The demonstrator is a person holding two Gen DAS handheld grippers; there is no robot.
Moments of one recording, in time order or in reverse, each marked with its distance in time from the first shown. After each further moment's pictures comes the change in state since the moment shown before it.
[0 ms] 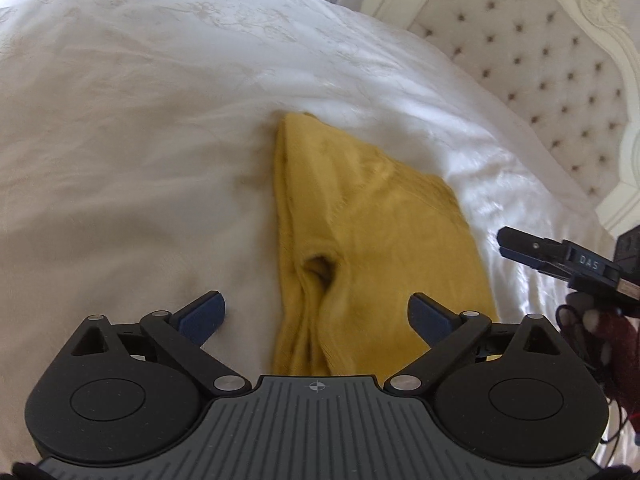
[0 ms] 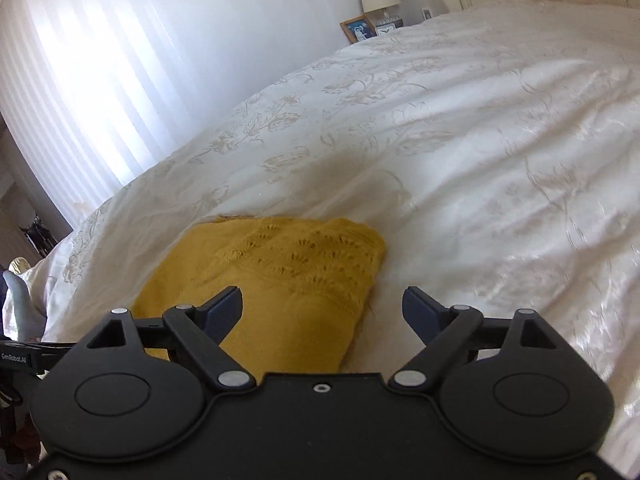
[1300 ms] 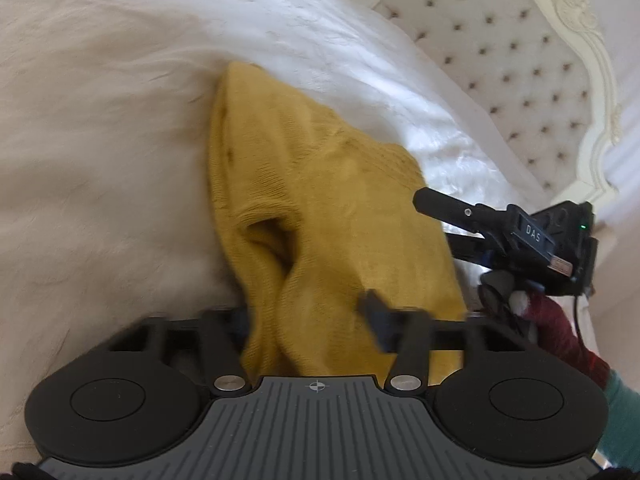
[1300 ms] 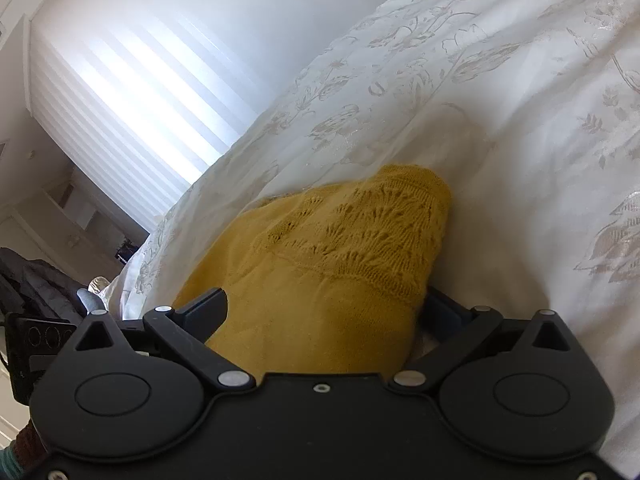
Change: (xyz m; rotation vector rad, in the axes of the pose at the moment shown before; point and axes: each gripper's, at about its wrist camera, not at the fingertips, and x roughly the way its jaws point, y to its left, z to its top) left arm 0.045 -0.003 -0.004 -0.056 0.062 -0.175; right arm 0.063 -0.025 -0.007 0.125 0.068 0.324
